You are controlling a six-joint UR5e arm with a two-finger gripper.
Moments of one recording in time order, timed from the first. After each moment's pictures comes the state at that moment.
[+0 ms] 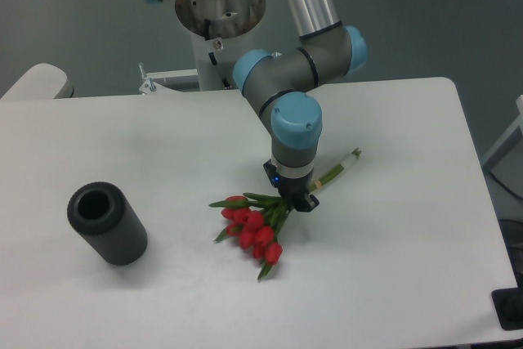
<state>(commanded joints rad) 2.46 -1.97 -1.74 -0.85 1.51 1.37</state>
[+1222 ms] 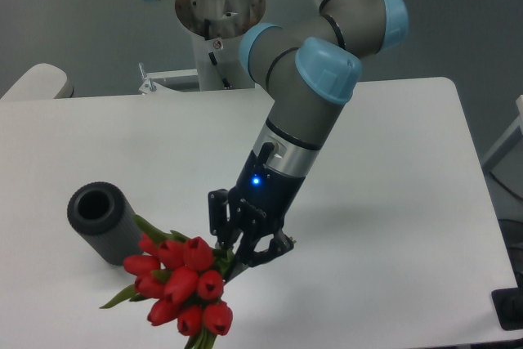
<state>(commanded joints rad) 2.43 -1.96 -1.40 -0.86 0.87 1.00</state>
